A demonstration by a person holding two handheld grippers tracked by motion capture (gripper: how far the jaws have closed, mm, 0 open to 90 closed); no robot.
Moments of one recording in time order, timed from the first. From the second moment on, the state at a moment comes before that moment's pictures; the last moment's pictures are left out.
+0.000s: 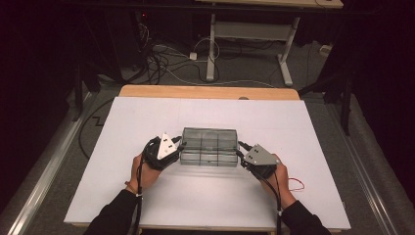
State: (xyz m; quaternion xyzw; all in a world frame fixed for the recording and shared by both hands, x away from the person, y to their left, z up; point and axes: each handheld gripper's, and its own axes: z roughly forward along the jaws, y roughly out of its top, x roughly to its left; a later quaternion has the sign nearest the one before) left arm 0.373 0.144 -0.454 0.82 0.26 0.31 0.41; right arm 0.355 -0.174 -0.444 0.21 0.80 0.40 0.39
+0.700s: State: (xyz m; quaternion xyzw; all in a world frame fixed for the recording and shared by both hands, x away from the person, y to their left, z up) left arm 0.400 0.145 -0.435 0.82 0.25 0.29 0.43; right arm 0.377 -0.178 -0.425 0.24 0.79 0.43 0.37
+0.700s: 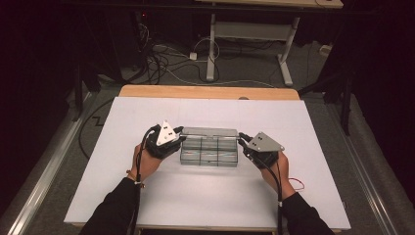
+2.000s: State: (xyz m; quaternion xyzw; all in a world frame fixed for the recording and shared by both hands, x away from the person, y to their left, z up) left arm 0.444 0.139 -0.430 0.80 0.30 0.25 0.46; right arm 0.432 -0.175 -0.424 0.31 0.77 0.45 0.34
